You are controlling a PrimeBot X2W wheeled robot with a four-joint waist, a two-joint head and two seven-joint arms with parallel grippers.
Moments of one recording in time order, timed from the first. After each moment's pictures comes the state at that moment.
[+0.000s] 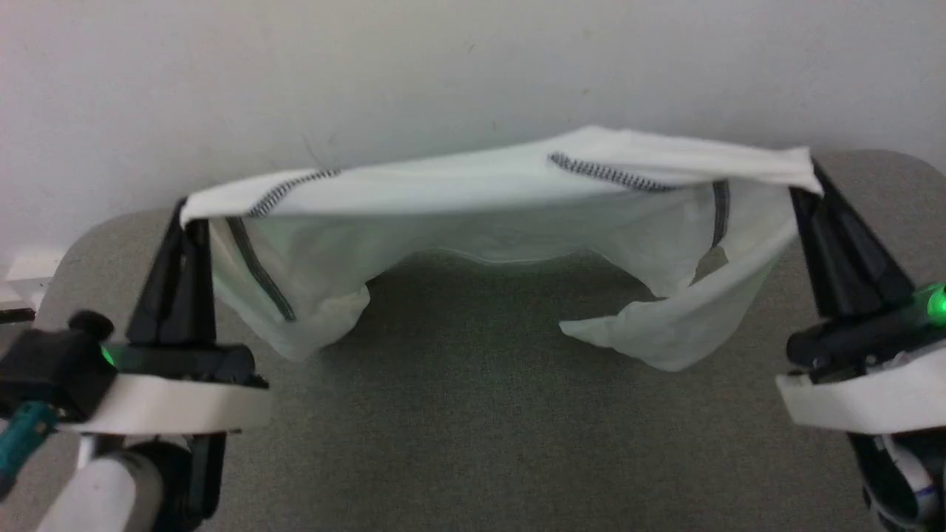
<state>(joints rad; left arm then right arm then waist) -0.11 0.49 -0.25 -0.38 -0.51 0.36 -0.13 -0.12 -0.14 0.04 -0.44 0.22 0.14 0.09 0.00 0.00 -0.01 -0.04</state>
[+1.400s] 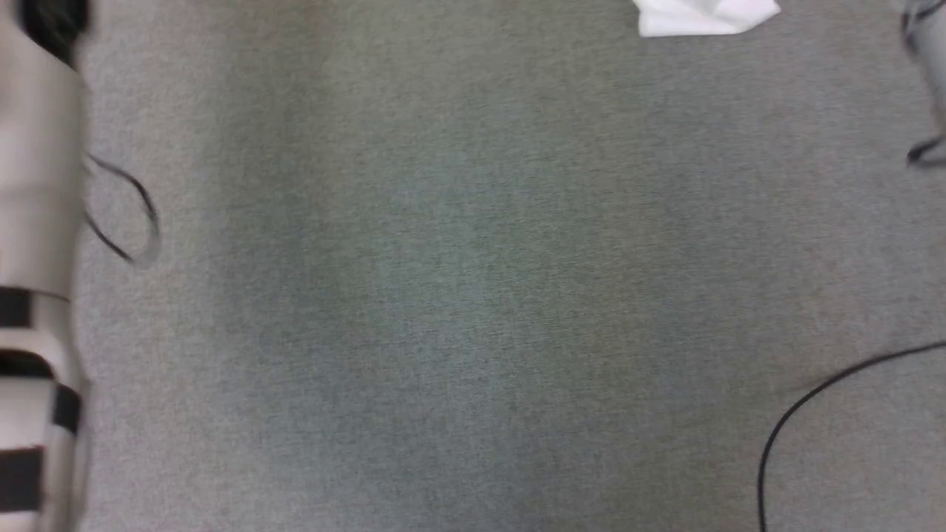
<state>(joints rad) -1.35 0.38 -0.32 0.84 -0.51 -0.02 -0.23 -1.43 -0.28 0.51 0.78 0.56 0.14 -0.16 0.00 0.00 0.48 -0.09</state>
